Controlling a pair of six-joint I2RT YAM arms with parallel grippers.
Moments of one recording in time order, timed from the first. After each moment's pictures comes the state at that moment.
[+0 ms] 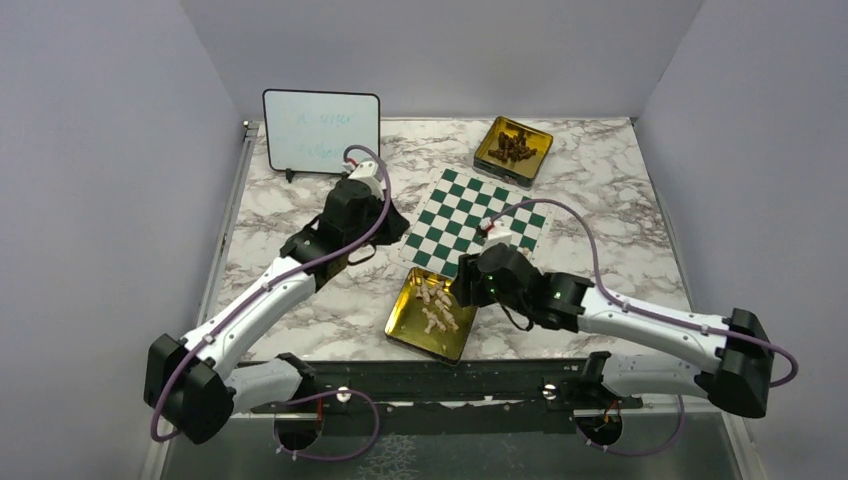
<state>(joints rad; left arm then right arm) -0.56 1.12 0.91 -0.27 0.05 -0.53 1.05 1.17 0.78 -0.31 0.29 0.64</state>
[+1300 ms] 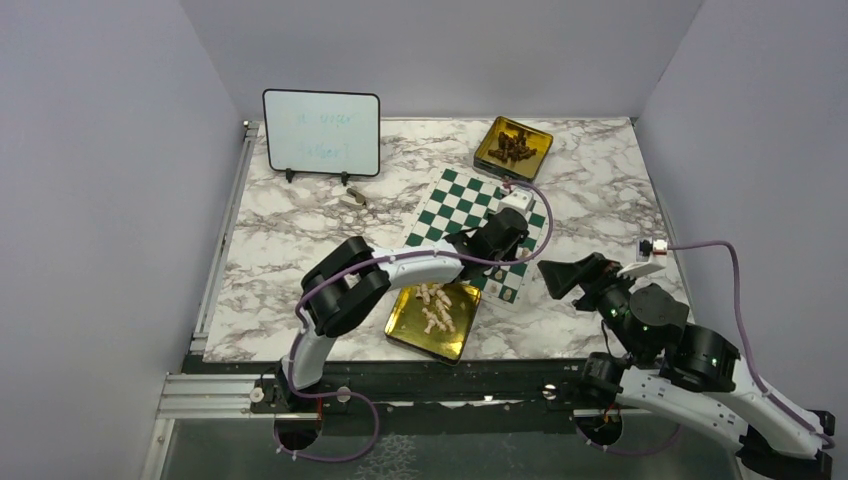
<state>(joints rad) -1.04 2.04 1.43 0.06 -0.32 -0.42 1.05 0.32 0.74 -0.68 0.70 0.82</state>
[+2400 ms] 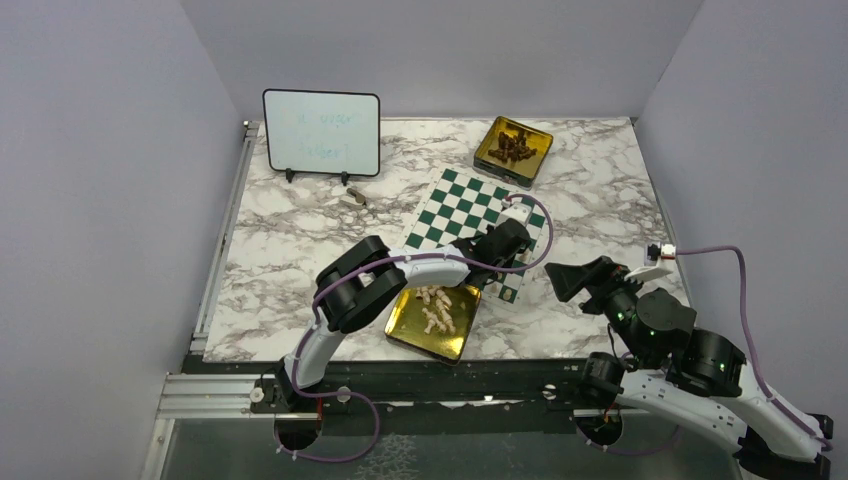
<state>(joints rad) -1.04 2.13 1.44 0.02 -0.33 -0.42 1.05 0.27 0.74 -0.73 0.73 0.83</state>
